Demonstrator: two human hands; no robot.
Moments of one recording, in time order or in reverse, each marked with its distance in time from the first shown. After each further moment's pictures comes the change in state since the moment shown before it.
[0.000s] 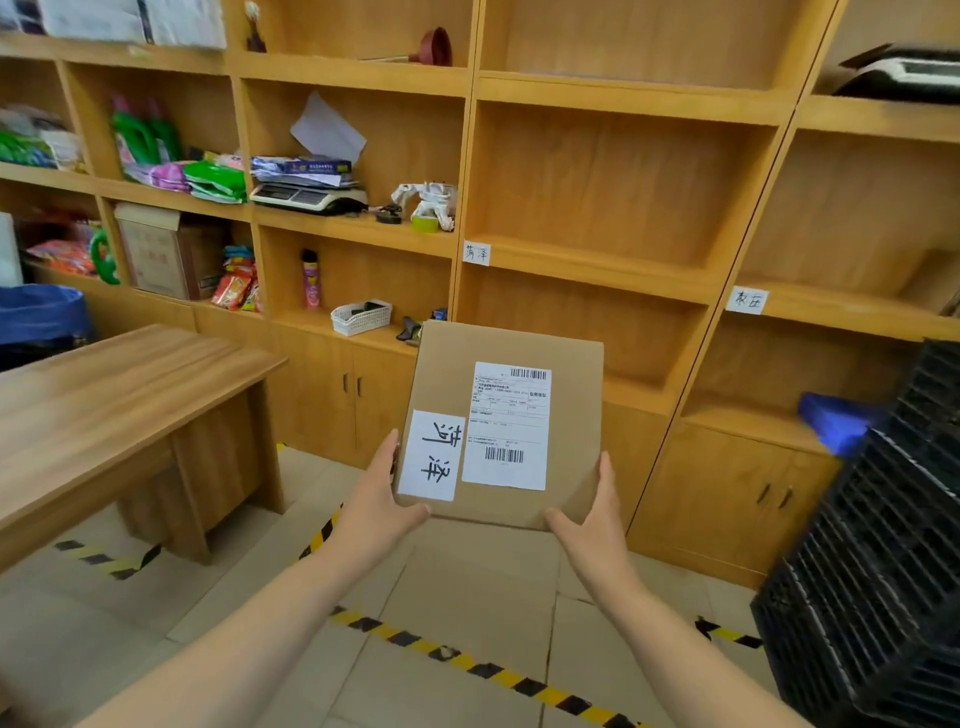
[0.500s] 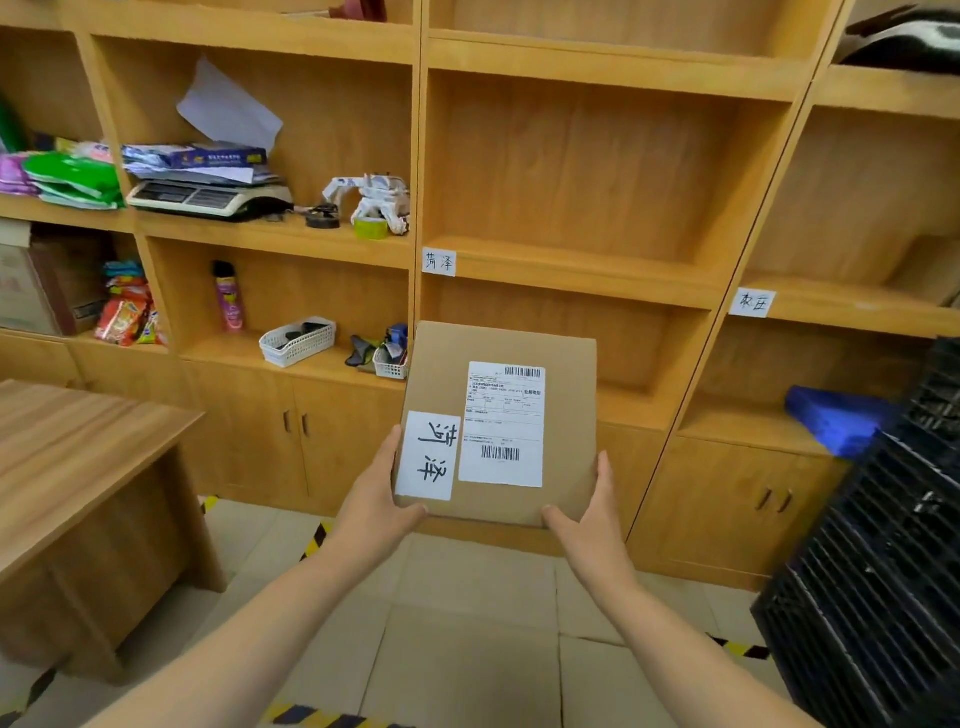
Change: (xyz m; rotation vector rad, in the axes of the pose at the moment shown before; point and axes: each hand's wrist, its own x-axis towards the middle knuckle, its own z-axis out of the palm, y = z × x) left_hand 0.274 -0.041 -0.017 0.080 -0.135 0.086; right_hand 0.232 -0.004 0.090 -0.021 0.150 0.086
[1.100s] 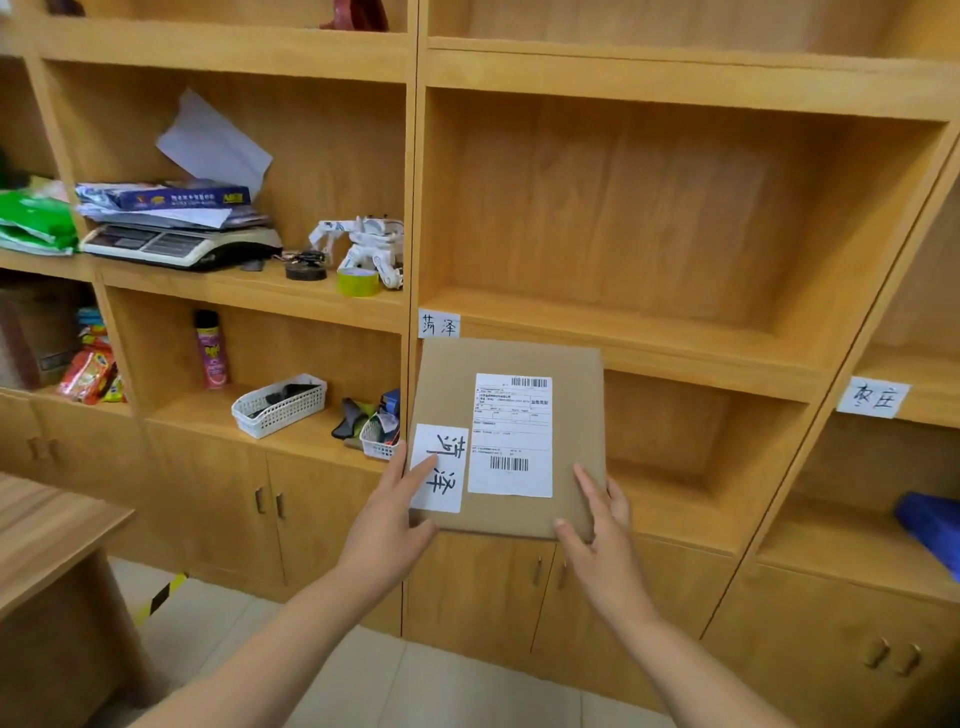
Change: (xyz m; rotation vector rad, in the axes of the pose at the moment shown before) left_hand 0.307 -0.019 0.057 0.190 0.133 0.108; right_hand 0.331 0.020 0.026 -0.268 -0.061 -0.285
